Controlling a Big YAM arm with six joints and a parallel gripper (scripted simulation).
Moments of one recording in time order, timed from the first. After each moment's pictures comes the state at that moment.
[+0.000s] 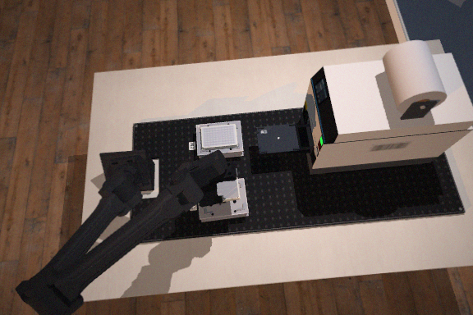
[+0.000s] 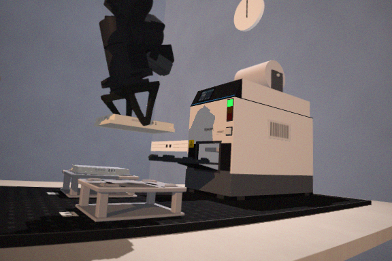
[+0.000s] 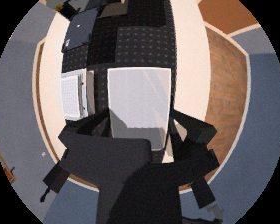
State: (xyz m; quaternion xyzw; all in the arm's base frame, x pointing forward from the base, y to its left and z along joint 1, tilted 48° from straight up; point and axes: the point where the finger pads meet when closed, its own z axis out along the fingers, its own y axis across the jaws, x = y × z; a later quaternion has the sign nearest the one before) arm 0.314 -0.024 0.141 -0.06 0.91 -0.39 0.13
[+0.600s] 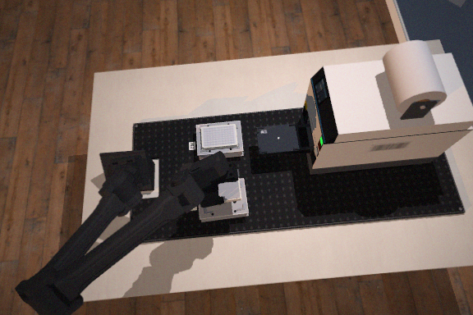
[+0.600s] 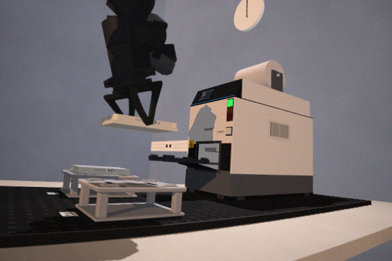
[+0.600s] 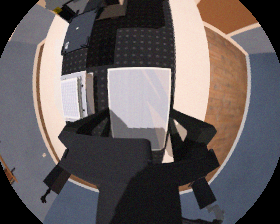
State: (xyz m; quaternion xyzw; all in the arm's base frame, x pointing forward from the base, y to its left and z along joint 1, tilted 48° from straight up) arm 0.319 -0.025 0.143 -0.06 0.91 -0.39 0.14
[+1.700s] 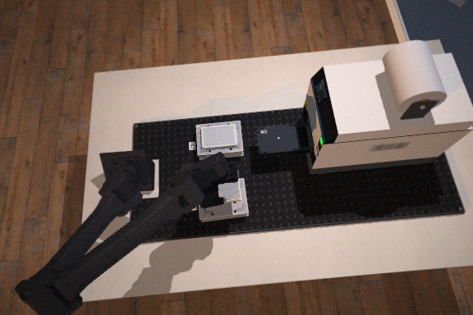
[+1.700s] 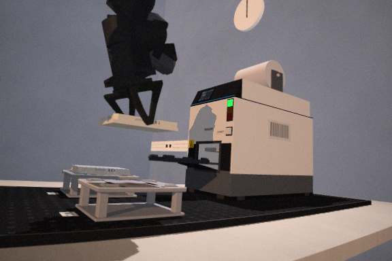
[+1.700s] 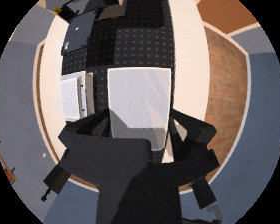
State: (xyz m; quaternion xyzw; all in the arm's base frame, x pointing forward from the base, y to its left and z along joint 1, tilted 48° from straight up) arm 0.318 -0.026 0.145 -0.06 0.91 -0.39 0.14
